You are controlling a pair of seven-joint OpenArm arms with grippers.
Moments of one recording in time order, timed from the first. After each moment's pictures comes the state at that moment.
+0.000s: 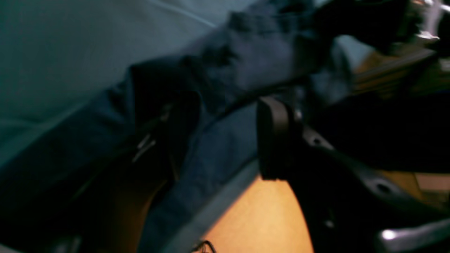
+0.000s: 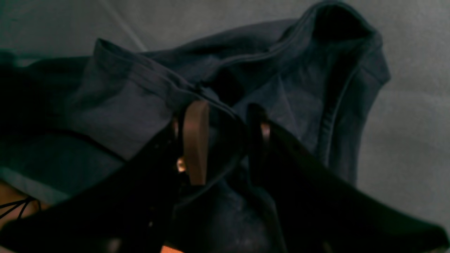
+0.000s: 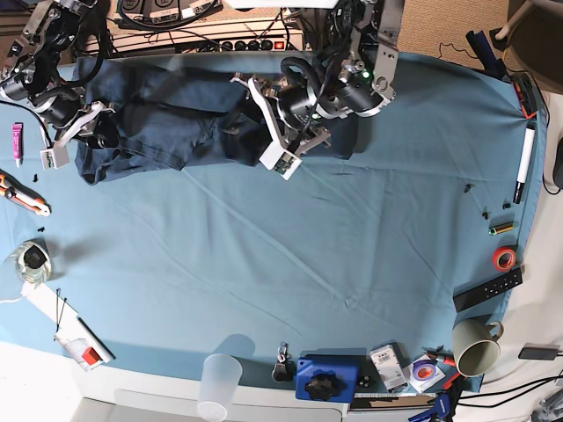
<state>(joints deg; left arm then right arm) 16.2 9.8 18.6 114.7 -24.2 -19.5 62.1 -17.5 20.3 41.4 100.7 50.7 37.6 -70.2</state>
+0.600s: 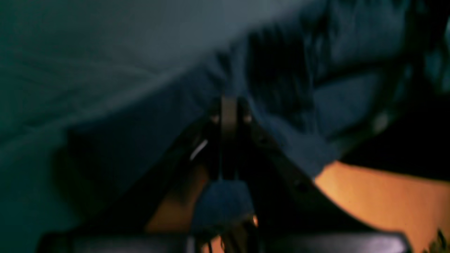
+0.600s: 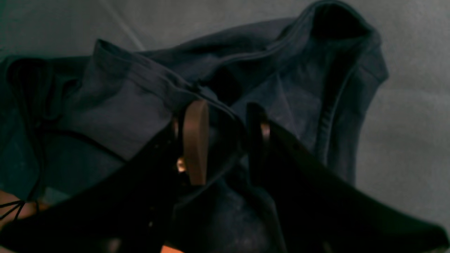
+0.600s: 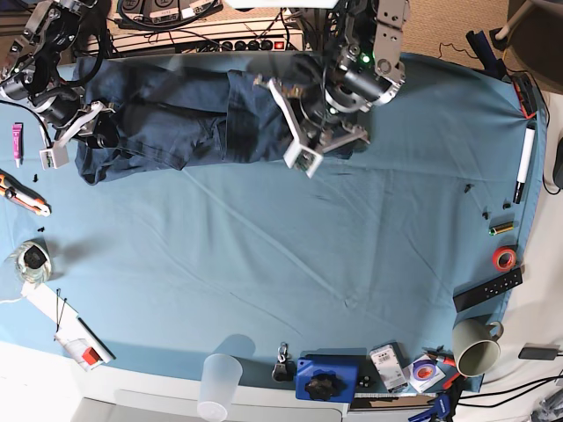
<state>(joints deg) 19.4 9.3 18.6 119.4 -3.4 -15.7 64.0 -17.5 20.3 41.4 100.7 50.7 37.6 -70.2</state>
